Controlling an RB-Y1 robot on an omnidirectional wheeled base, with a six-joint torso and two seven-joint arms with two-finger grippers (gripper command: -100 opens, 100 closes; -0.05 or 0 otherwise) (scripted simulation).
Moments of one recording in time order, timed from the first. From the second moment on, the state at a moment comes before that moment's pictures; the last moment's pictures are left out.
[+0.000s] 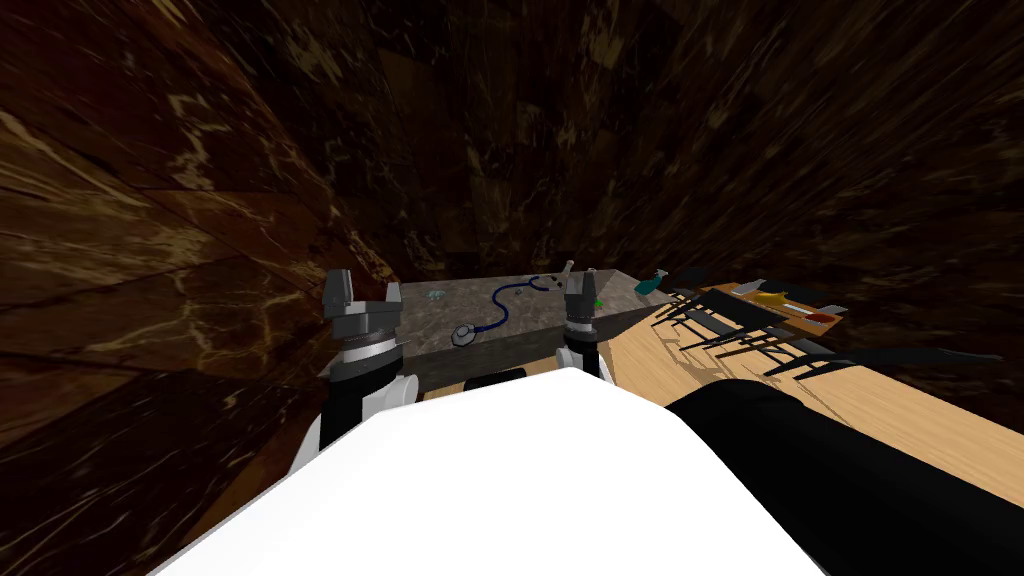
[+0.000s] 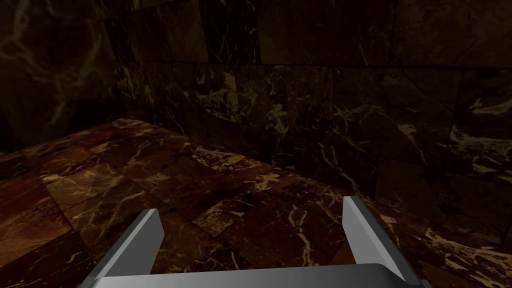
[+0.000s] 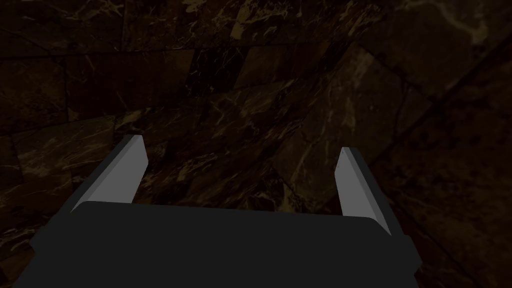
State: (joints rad) left arm 0.54 -0.04 -0.03 -2.36 -0.11 -0.45 0.15; right arm 0.53 0.04 -0.05 -2.26 0.10 -0.64 0.04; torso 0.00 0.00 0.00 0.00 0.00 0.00
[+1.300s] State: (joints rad) left arm 0.54 -0.04 -0.03 -2.36 -0.11 -0.45 0.15; right arm 0.27 -0.17 -0.04 -1.97 -0.13 -0.50 -0.08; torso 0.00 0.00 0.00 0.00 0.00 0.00
